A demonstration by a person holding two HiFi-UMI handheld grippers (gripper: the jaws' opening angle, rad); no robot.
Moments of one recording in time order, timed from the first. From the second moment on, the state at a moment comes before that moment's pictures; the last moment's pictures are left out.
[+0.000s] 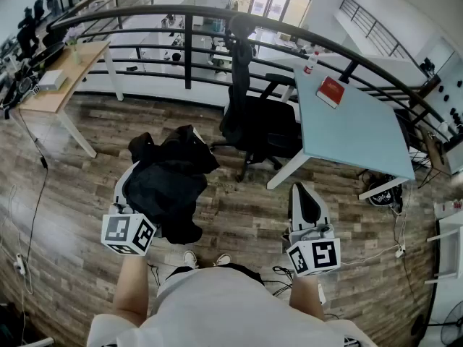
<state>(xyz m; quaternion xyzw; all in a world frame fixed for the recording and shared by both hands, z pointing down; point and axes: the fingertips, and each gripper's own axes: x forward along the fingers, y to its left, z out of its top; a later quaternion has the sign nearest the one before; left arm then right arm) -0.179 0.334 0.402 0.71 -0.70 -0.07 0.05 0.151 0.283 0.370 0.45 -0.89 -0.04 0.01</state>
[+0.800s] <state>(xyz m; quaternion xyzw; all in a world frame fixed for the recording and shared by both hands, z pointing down) -0.145 0.327 0.408 0.68 -0.72 -0.08 0.07 0.197 0.240 0.417 0.41 -0.91 0.02 0.00</state>
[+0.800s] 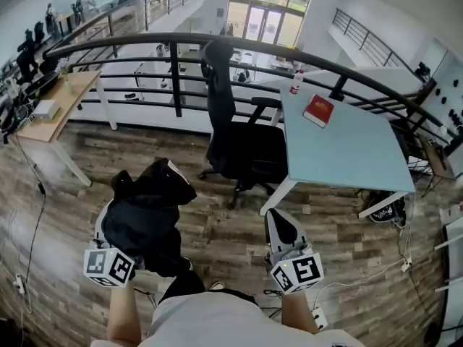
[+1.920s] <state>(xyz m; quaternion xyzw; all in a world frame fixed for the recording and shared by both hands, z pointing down) -0.277 0.023 0.435 0.73 -0.66 -0.10 0.10 0.052 -0.030 0.408 0.46 -0.89 0.00 0.07</state>
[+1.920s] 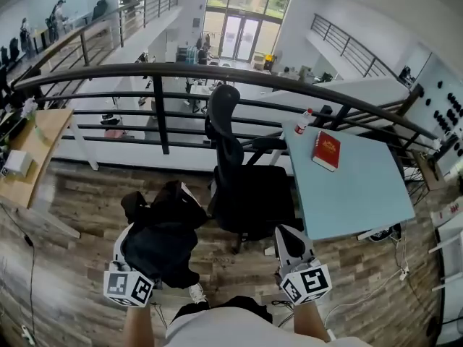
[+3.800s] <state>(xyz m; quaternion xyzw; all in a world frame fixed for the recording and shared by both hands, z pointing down) -0.272 -0.294 0.274 0.74 -0.67 -0.08 -0.06 0.039 -0.216 0.395 0.41 -0.91 0.01 0.01</state>
